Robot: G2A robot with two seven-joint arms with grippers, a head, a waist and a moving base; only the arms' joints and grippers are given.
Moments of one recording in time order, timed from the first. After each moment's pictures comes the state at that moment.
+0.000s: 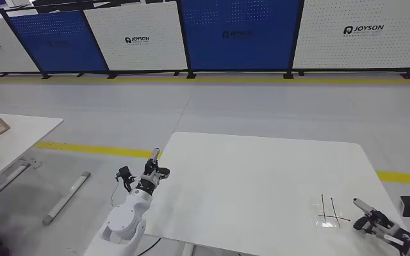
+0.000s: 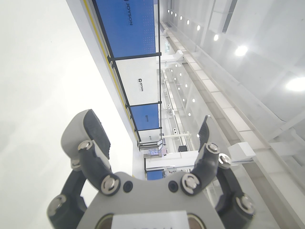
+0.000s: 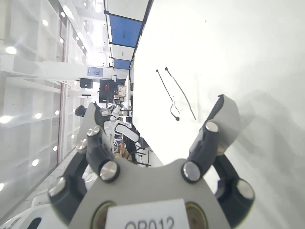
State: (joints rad) left arm 1.73 -1.15 -1.60 -1.80 -0.42 0.00 0.00; right arm -1.52 -1.02 1.82 -1.39 0.11 -0.06 1.07
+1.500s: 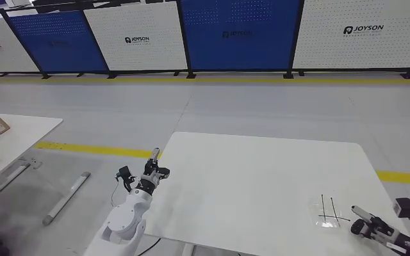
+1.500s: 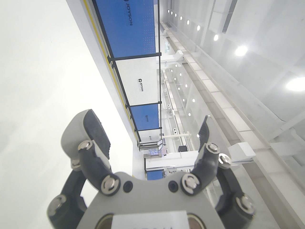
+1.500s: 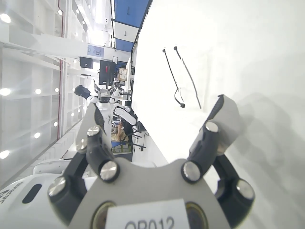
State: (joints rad) left arm 1.73 -1.15 -1.60 -1.80 -0.42 0.00 0.00; right arm -1.52 -1.00 1.81 -1.34 0.18 -0.21 1.19
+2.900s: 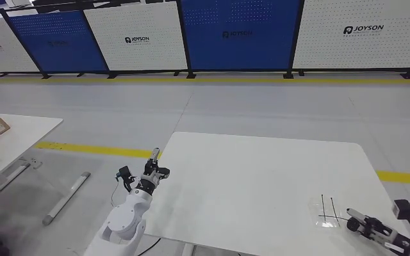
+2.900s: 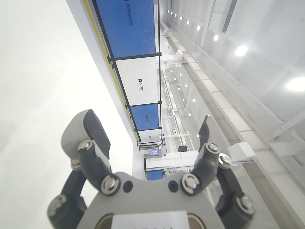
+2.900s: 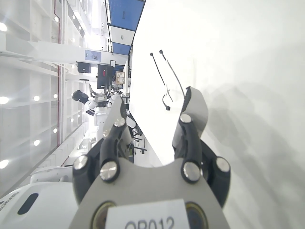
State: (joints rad) left arm 1.73 -1.15 -1.60 -1.80 -0.42 0.00 0.00; right arm -1.51 -0.98 1.77 -1.29 0.17 -0.20 1.15
